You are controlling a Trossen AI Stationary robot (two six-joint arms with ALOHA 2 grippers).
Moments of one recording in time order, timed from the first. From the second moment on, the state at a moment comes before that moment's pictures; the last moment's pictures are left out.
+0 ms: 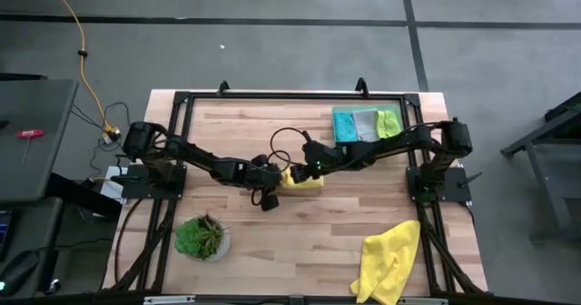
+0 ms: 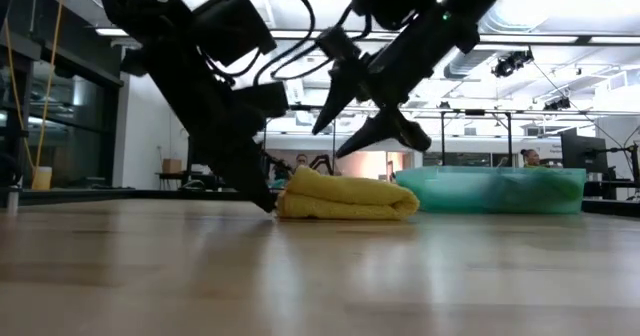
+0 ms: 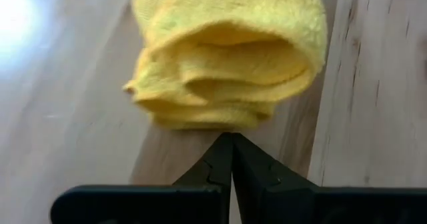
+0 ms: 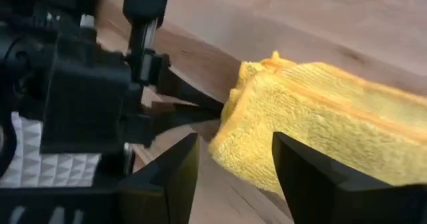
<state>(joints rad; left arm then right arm) 0.03 1.75 0.78 0.01 -0.21 -0.30 -0.02 1.74 1.04 -0.06 0.00 1.09</state>
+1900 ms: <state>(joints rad) 0.08 1.43 0.78 -0.14 -0.17 -0.25 -0.10 1.64 0.45 0.53 -0.10 1.32</state>
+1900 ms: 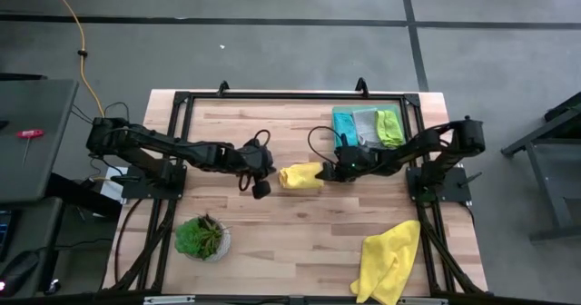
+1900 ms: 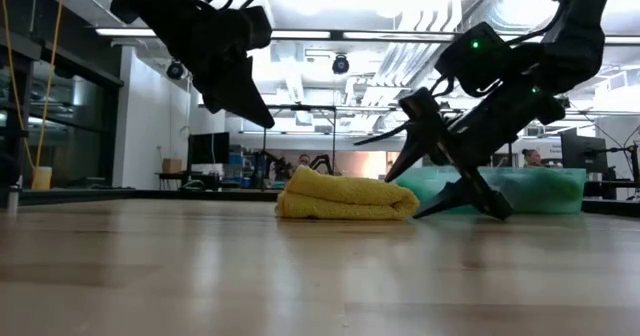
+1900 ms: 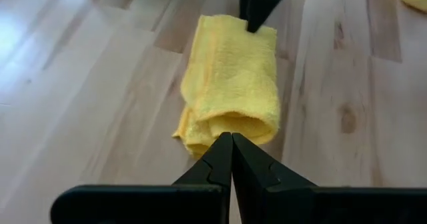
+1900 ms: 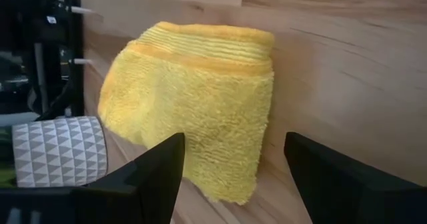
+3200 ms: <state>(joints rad) 0.08 1.38 0.78 -0.34 -0.11 -0.15 -0.20 1.40 0.70 0.06 -0.32 0.98</state>
